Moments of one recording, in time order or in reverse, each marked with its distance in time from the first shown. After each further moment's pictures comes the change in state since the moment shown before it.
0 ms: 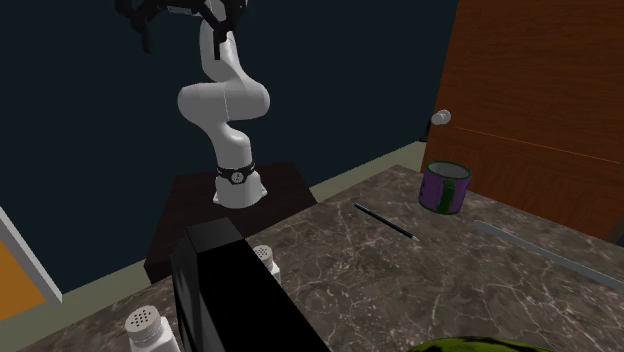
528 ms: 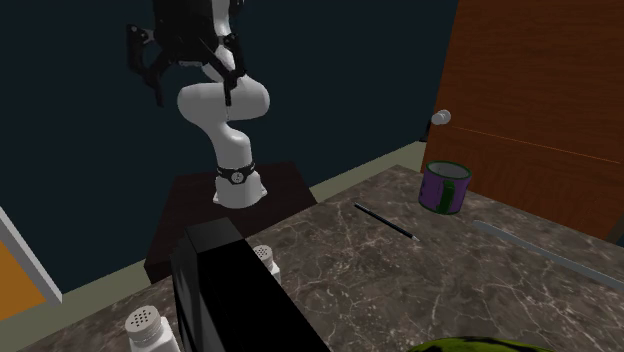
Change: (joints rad) arm 0.032 0.036 -0.043 -0.166 0.017 0.246 -0.047
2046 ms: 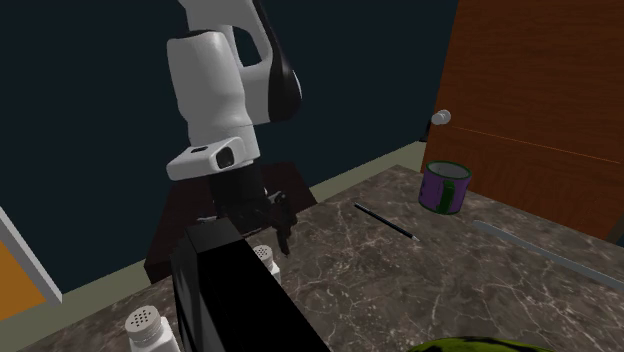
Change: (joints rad) arm 0.281 0.614 -0.207 -0.164 0.323 0.903 -0.375
